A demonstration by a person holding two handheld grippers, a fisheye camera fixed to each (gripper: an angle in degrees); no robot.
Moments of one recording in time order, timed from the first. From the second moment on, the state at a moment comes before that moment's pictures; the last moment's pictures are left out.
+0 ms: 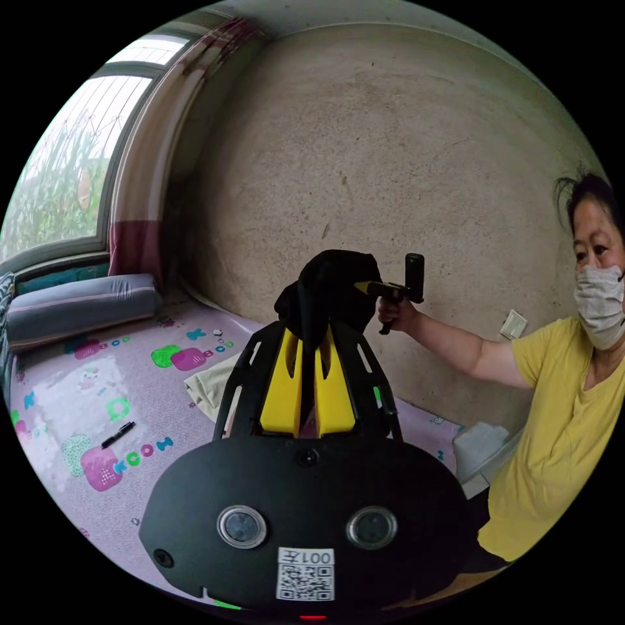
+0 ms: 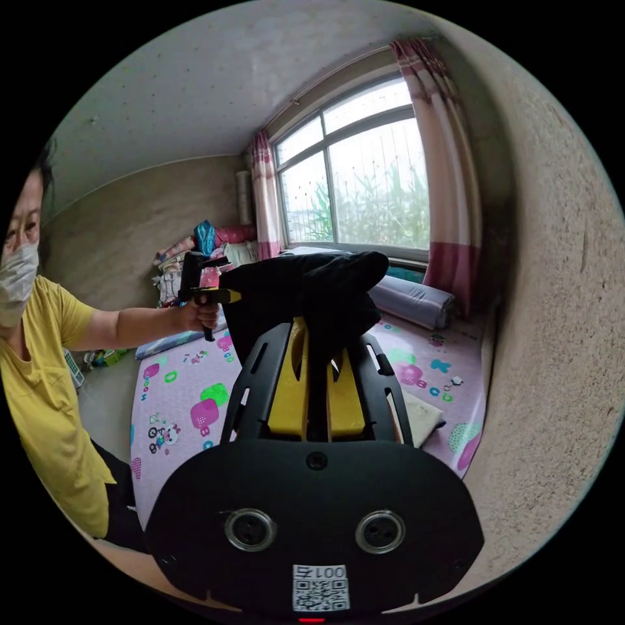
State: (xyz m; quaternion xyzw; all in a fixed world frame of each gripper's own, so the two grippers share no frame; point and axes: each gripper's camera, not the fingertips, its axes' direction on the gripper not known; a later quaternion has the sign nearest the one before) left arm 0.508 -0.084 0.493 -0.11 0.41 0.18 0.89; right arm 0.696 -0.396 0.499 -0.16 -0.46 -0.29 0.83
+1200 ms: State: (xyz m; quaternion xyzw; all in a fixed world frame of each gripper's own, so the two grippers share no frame) left arm 0.685 -0.114 0.705 -0.30 0.20 0.09 0.93; right arm 0.624 -0.355 0.666 -0.30 -0.23 -0.29 0.88
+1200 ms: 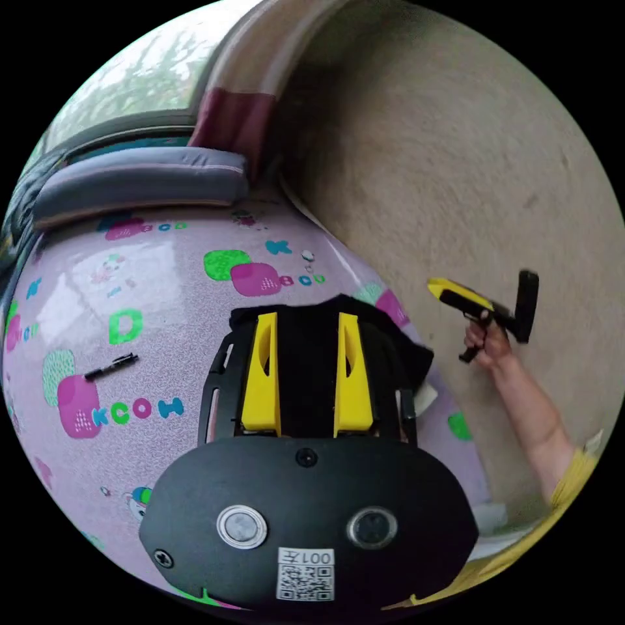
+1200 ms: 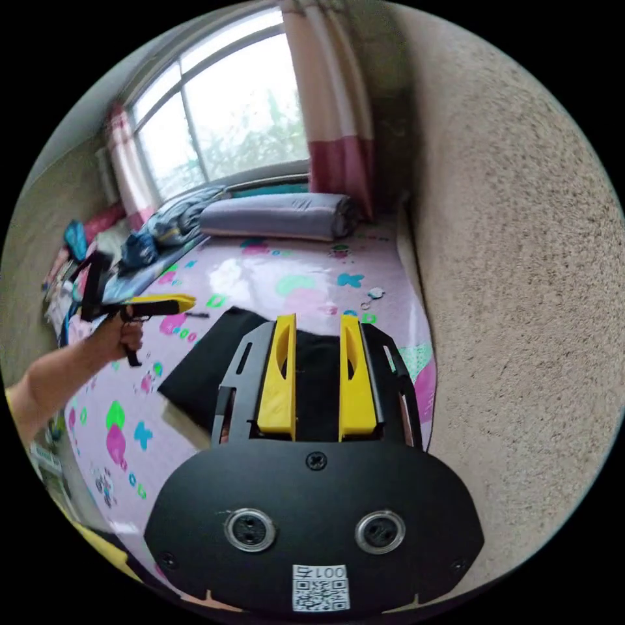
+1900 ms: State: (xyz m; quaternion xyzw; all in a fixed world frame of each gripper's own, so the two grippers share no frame) left arm 0.783 0.069 0.660 -0.26 0.12 0.49 0.83; right arm 0.568 -0.173 0.615 -0.23 -0.08 -0.71 0.66
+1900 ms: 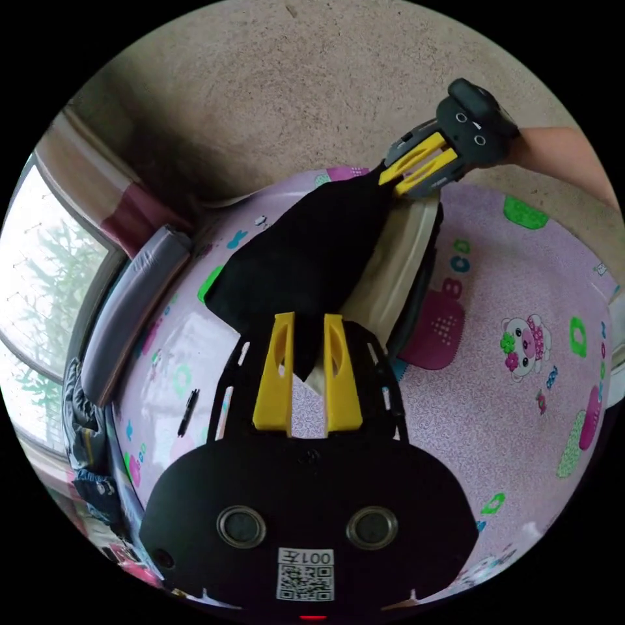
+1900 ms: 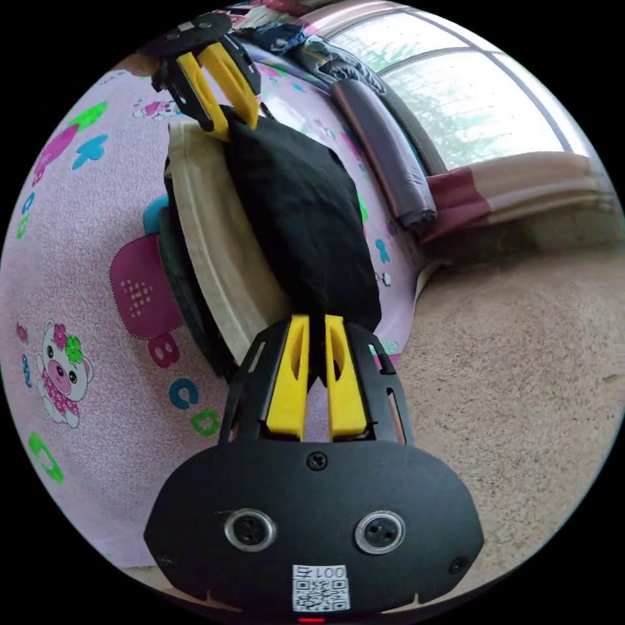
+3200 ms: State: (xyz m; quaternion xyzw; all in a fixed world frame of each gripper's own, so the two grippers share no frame) left arm 0.435 0.585 0.366 -0.38 0.06 -0.07 0.92; right arm 0.643 0.071 0.432 -0.39 -0.46 -0.41 0.69
